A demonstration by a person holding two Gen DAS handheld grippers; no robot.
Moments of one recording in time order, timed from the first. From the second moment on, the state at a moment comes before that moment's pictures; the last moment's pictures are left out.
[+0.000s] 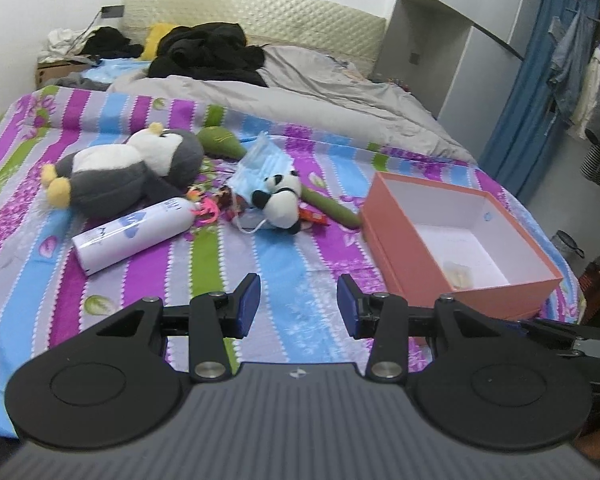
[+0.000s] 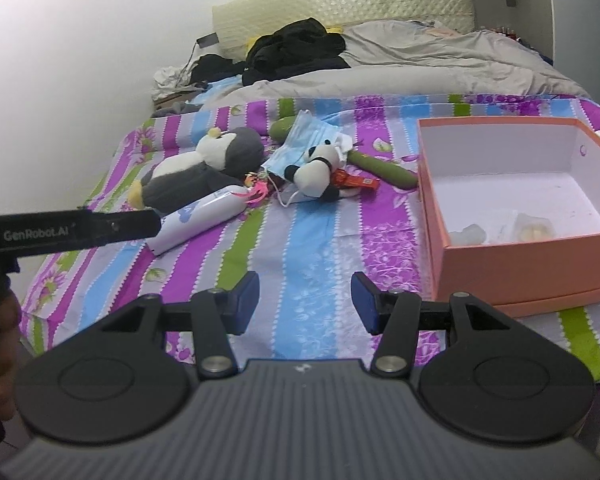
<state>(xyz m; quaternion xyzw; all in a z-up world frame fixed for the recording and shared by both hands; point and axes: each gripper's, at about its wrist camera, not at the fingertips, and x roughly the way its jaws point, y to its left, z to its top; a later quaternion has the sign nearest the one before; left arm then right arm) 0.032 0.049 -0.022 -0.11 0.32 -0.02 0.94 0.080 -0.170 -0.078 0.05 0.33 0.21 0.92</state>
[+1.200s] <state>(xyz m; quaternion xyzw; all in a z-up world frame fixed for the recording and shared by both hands) 0.237 0.121 -0.111 -0.17 0.36 0.00 0.92 0.243 -0.121 -0.119 0.15 0.34 0.19 0.91</state>
